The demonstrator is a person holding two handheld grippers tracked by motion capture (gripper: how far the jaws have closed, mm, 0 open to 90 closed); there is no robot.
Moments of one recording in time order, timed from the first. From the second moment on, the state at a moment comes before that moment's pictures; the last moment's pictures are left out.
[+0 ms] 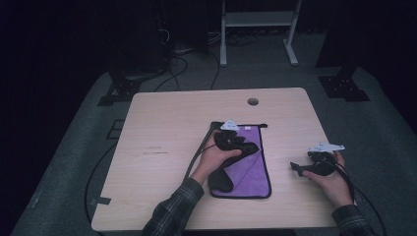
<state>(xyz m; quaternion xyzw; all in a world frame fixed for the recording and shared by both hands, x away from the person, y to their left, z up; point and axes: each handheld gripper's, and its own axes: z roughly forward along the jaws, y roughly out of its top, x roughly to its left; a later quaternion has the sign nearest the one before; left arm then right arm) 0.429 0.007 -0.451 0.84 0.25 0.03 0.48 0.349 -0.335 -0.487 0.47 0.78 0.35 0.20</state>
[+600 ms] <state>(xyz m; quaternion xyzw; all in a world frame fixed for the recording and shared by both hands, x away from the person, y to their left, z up) 0.401 0.103 -0.454 0.86 0.27 0.13 0.41 0.348 -0.332 -0.485 0.48 0.77 0.36 0.21</state>
